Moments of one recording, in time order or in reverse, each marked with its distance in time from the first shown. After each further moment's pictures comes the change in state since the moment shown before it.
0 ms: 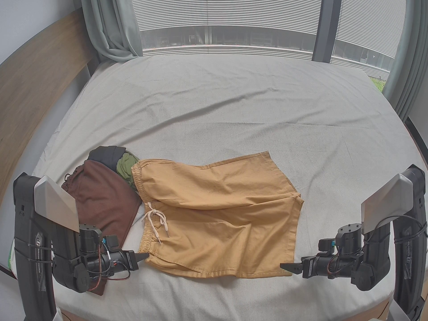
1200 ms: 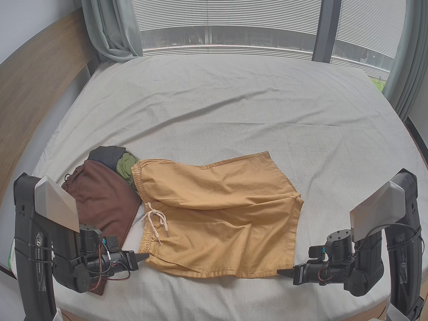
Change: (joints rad) left arm 0.001 0.003 0.000 0.000 0.000 0.001; right arm 0.086 0.026 -0.013 0.001 0.000 0.095
